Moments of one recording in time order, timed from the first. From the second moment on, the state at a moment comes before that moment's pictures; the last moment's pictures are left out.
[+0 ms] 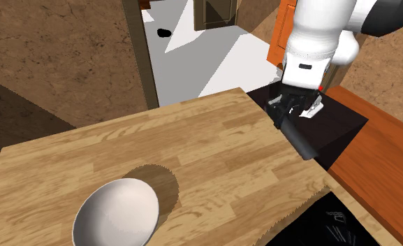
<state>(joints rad) 0.43 -0.01 0.02 -1.95 0.04 1.87 -0.95</state>
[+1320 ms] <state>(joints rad) 0.51 -0.01 0.11 -2.12 0.06 2.05 -0.79</state>
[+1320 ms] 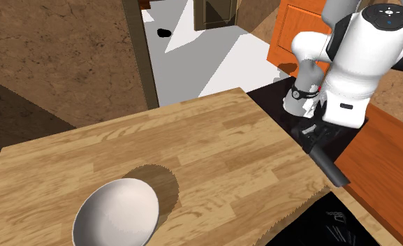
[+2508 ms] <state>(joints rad) 0.51 0.10 0.11 -2.22 0.05 2.25 -0.79</state>
